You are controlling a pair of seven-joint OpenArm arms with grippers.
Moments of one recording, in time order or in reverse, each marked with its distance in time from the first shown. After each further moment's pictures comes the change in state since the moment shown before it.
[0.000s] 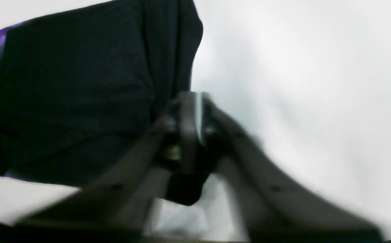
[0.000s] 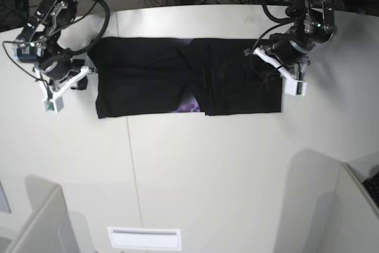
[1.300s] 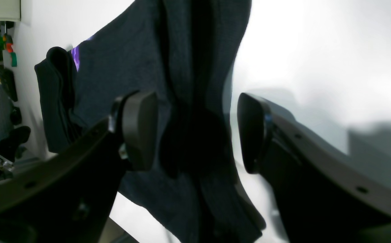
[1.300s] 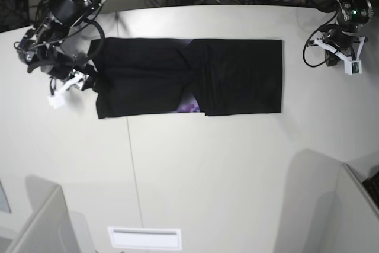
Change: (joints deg) left arm 1.3 0.1 -25.1 -15.1 17.1 -11.9 -8.7; right arm 11.4 2.1 17.4 -35.5 19.6 12.4 -6.3
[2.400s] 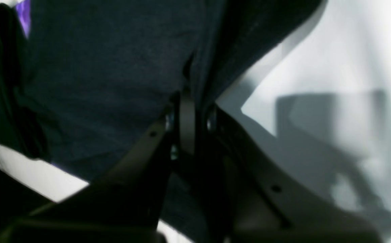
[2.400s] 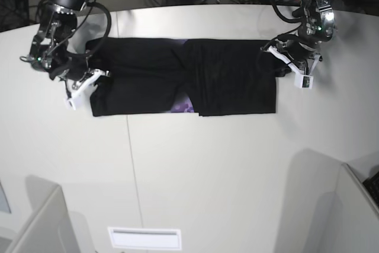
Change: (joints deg) left arm -5.1 2.5 18.8 -4.1 -0.8 0.1 -1.5; right arm -9.5 4.3 -25.7 14.3 -5.5 -15.6 10.9
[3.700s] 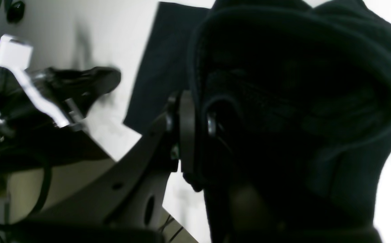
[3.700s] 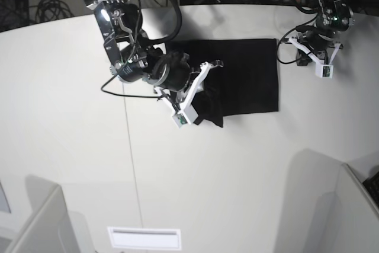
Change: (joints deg) left arm 4.6 -3.3 -6.2 1.5 0.6 0.0 0.7; right arm 1.4 -3.1 -49.5 19.5 0.7 -26.0 12.2
